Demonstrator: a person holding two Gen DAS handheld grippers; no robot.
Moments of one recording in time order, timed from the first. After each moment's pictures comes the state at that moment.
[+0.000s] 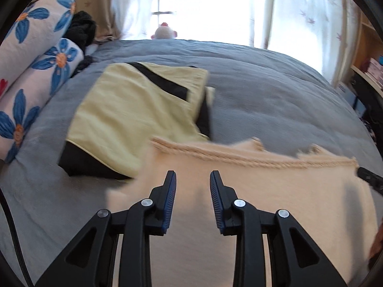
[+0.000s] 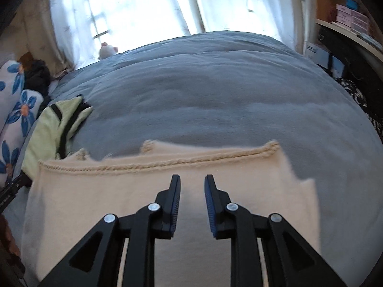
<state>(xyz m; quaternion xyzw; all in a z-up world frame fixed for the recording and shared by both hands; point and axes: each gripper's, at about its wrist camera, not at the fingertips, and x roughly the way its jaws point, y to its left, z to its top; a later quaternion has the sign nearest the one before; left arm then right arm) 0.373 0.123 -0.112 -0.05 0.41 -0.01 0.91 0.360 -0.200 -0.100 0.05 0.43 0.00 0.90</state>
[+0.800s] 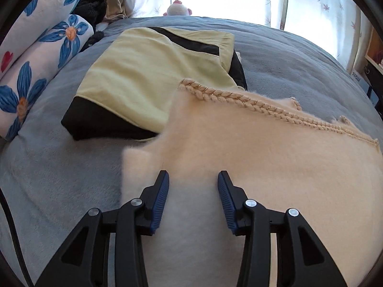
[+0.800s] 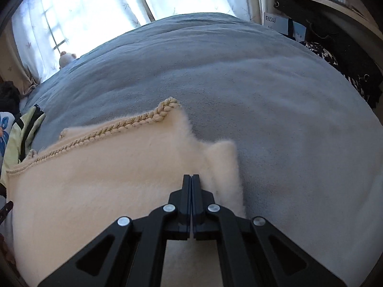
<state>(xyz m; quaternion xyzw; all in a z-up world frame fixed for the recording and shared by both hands) 0.361 0.166 -0.165 -0.04 0.46 0.03 0.89 0.323 -0.327 -0.144 0.09 0.45 -0.12 0.88</state>
